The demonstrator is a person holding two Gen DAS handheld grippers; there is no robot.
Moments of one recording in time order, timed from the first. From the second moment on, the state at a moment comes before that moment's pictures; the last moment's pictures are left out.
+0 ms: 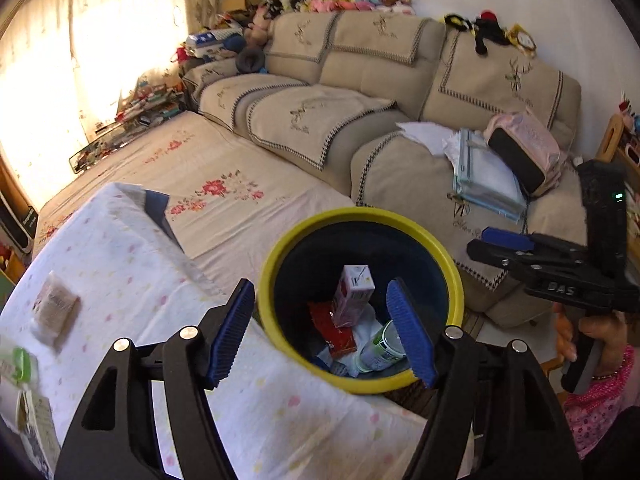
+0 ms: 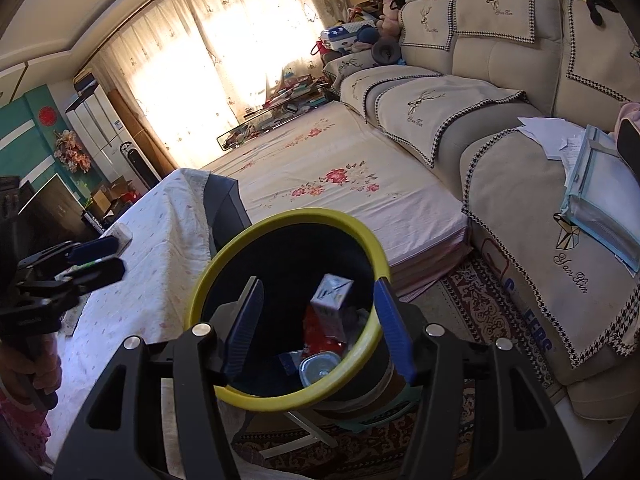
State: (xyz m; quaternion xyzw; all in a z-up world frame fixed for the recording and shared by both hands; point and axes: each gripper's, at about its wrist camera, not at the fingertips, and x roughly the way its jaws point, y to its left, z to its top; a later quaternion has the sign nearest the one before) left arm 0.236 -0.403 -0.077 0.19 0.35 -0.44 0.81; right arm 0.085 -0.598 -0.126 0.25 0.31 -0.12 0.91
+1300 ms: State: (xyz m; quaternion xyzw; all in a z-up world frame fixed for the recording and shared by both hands) left arm 0.275 0.027 -0.099 -0.04 0.28 -0.13 0.95; right arm 0.344 -0.302 -0.068 -0.01 0.36 0.10 0.93
